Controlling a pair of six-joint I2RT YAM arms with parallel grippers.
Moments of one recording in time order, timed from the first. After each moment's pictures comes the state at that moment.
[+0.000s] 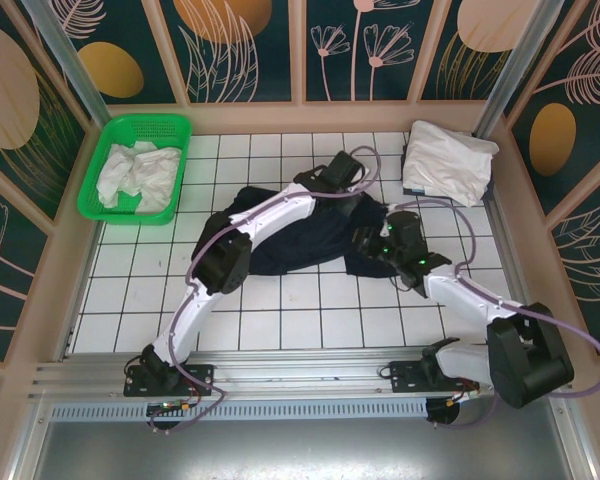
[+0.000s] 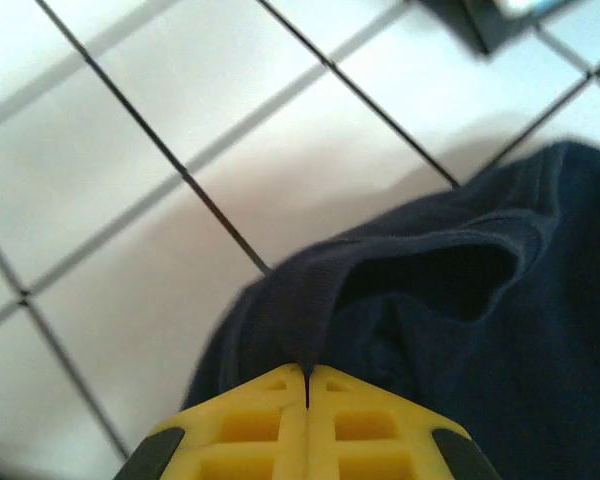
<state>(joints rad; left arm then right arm) -0.78 2.39 2.17 -0.59 -0.10 -0.08 0.46 1.23 0.56 0.05 -0.11 0.61</state>
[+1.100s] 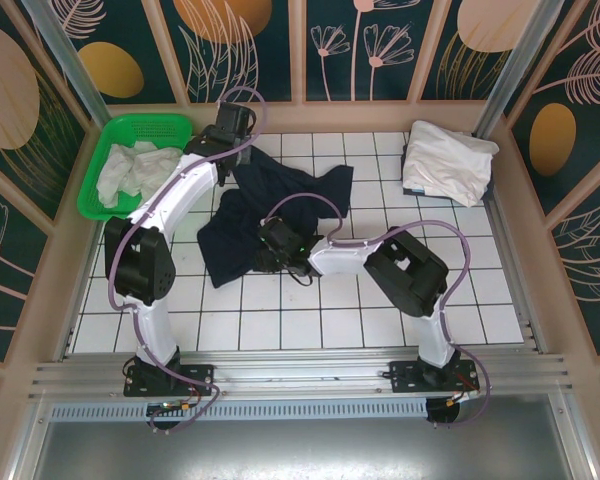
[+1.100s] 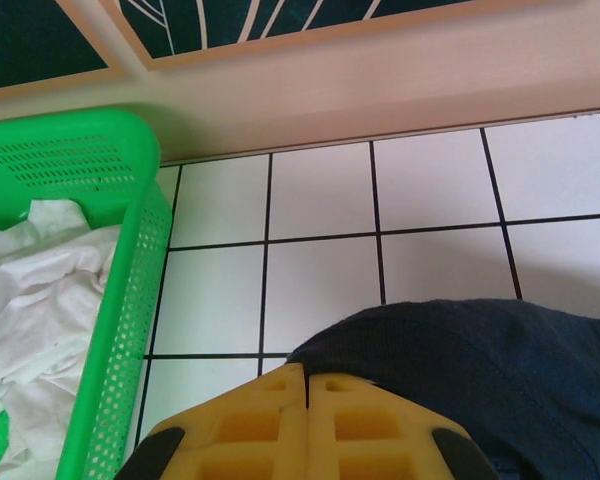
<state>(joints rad) -0.38 1.94 1.80 -0.59 -0.43 -0.14 0.95 2.02 1.23 -0.11 0.11 0.46</state>
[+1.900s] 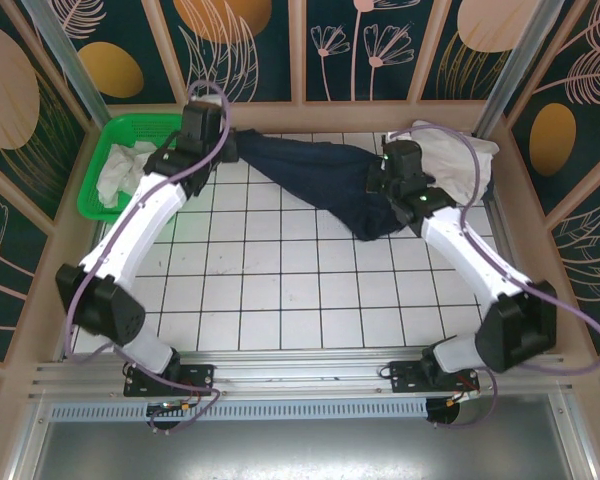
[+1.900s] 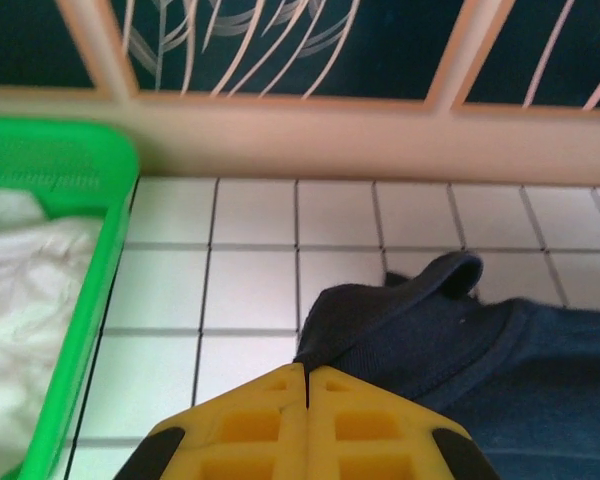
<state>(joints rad) -0.38 1.57 1.57 -0.58 -0.27 -0.30 0.43 1.36 1.19 -0.33 0.21 0.28</state>
